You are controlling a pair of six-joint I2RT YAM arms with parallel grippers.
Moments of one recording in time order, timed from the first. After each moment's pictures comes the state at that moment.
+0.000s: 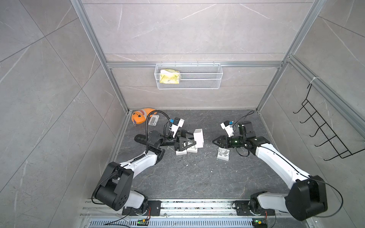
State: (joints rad) left arm -0.47 1.43 0.73 1.14 1.19 -0.90; right arm 0.28 1.28 1.00 -0.42 -0.77 0.24
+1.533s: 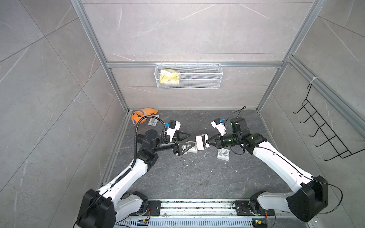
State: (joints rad) left arm -0.47 1.07 0.73 0.36 0.89 -0.35; right arm 0.43 1.32 1.12 -0.59 -0.60 0.21
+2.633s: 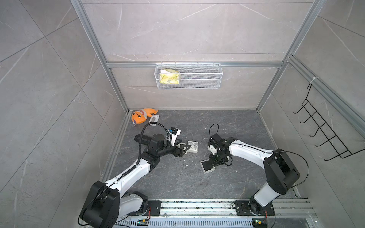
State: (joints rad) left arm -0.48 1.21 0.64 0.16 0.57 -0.17; right arm 0.60 1.66 1.05 -0.84 -0.16 0.27
